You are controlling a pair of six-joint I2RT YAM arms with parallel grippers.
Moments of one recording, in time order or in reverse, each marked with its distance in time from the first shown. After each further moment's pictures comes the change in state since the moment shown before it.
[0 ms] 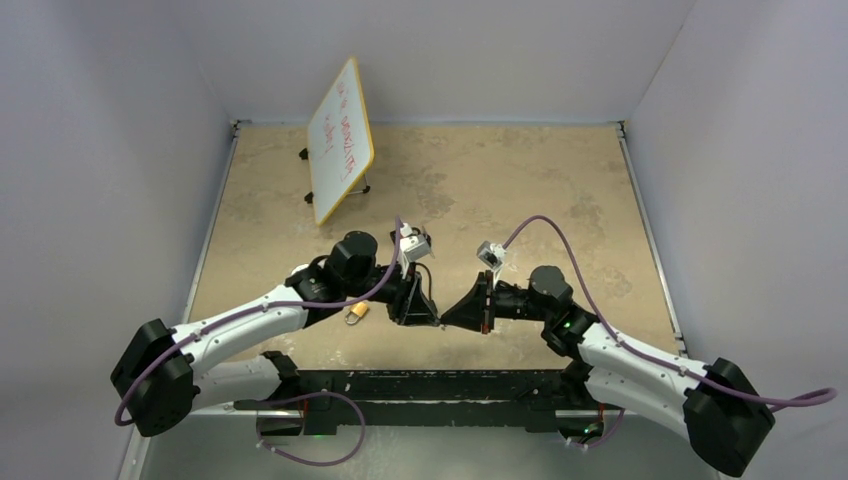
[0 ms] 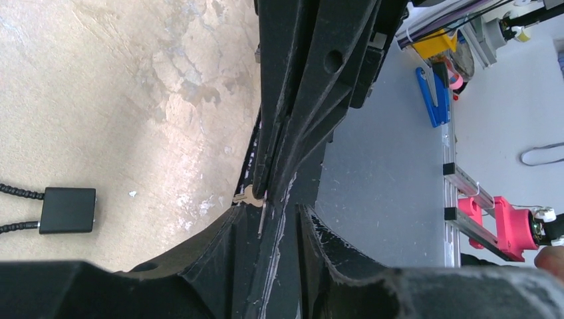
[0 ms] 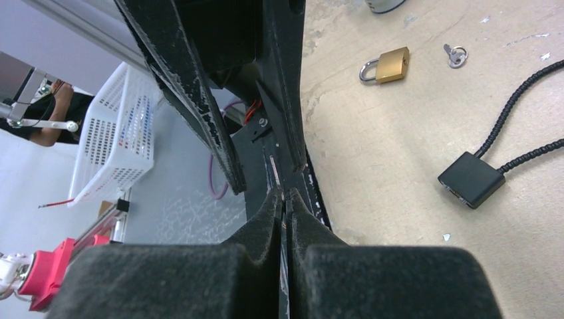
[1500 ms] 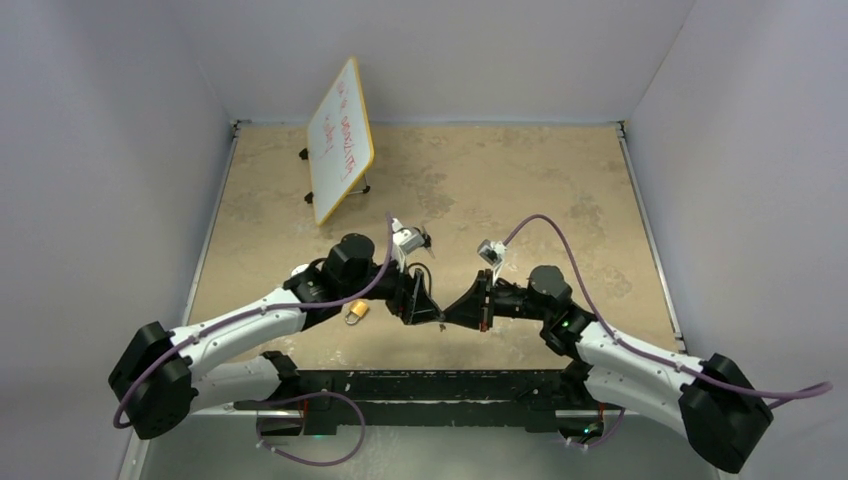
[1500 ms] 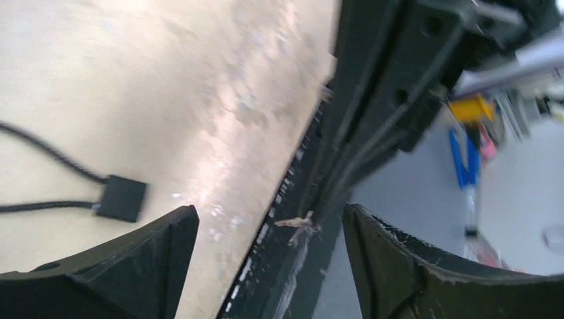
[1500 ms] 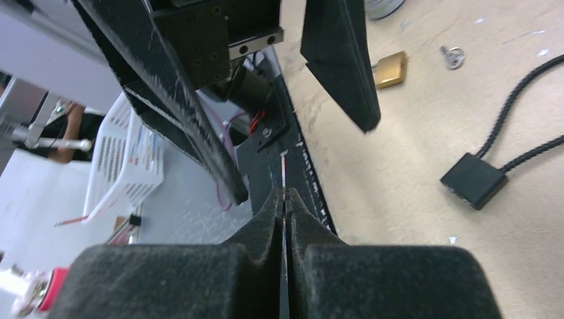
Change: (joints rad) left arm 0.002 -0.006 -0.033 0.041 -0.129 -0.090; right arm -0.004 0.038 -0.005 0.058 0.000 0.067
